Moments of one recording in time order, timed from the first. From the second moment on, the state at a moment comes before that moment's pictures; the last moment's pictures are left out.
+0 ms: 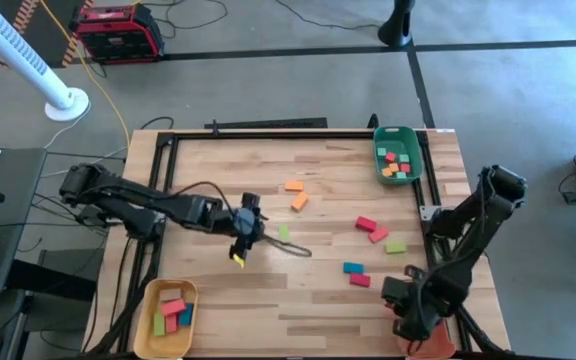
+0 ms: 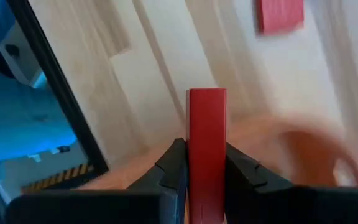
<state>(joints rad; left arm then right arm) -0.19 1.41 0.94 -0.36 -0.31 0.31 0.97 1.48 1.05 -0.90 0.06 1.35</state>
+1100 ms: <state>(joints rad) 0.00 1.87 1.28 -0.48 0.05 0.77 1.19 1.49 1.05 -0.93 0.08 1.94</state>
